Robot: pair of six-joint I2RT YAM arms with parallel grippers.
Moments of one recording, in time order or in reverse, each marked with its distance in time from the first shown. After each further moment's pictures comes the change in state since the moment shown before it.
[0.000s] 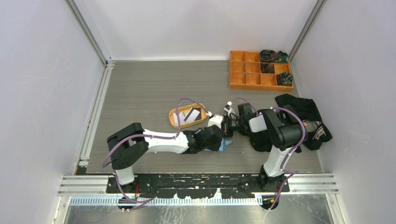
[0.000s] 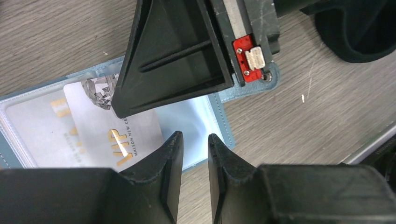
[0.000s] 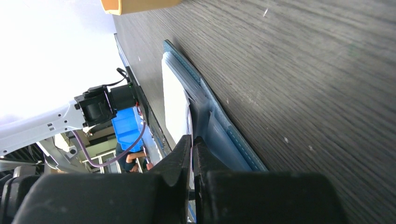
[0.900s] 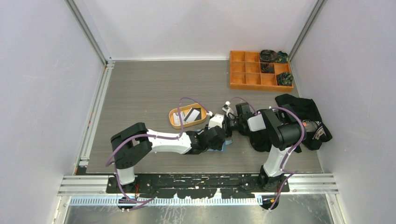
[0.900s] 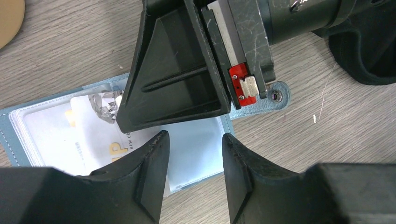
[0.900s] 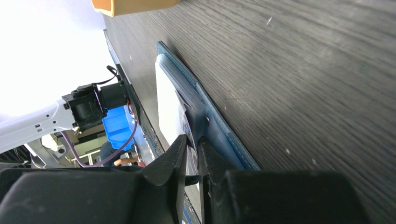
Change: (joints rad) left arm -0.005 0.049 0.042 -0.012 -0.108 -0.006; right arm 0.012 0.008 0.029 -0.049 0.023 -0.045
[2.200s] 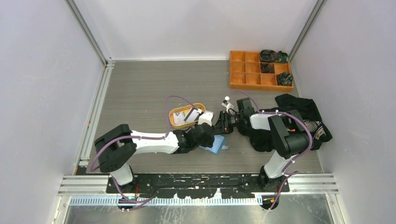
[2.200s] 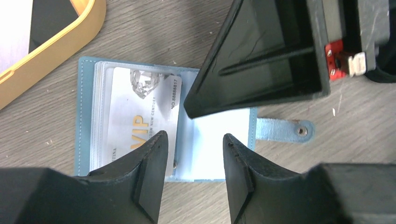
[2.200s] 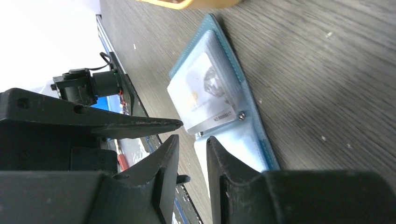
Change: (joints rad) left arm 0.053 -0.138 -0.131 0.026 0.001 0.039; right arm 0.004 -0.115 0.052 -0.175 0.008 -0.142
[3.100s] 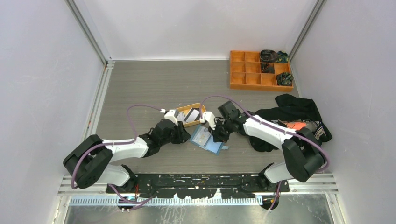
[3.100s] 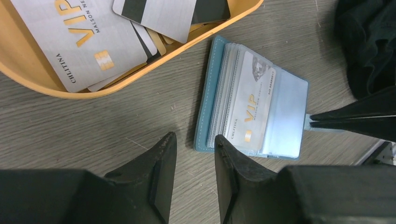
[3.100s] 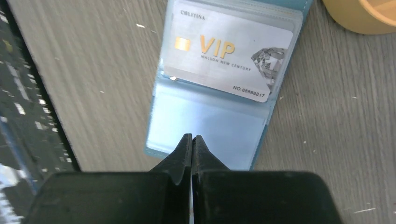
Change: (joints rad) left arm 0.350 -0.352 -0.505 0.322 0.330 -0.038; right arm 0.326 -0.275 0.142 -0.551 0.461 -0.938
